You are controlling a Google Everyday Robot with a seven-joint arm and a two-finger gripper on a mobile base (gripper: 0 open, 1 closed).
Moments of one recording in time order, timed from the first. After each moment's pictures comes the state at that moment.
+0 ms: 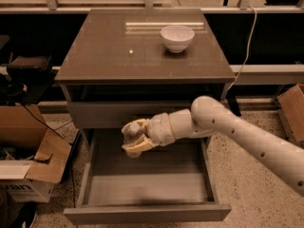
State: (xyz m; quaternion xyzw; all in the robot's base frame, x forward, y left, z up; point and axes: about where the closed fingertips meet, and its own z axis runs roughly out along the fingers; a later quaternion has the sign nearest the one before) arm 0.524 0.068 0.684 -0.64 0.52 0.38 0.43
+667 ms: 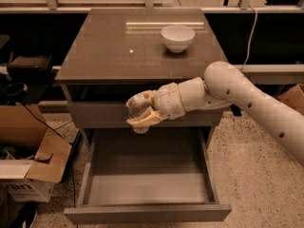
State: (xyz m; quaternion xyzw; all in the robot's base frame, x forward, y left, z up) arm 0.547 0.042 0.785 -0.66 0.51 0.33 0.44
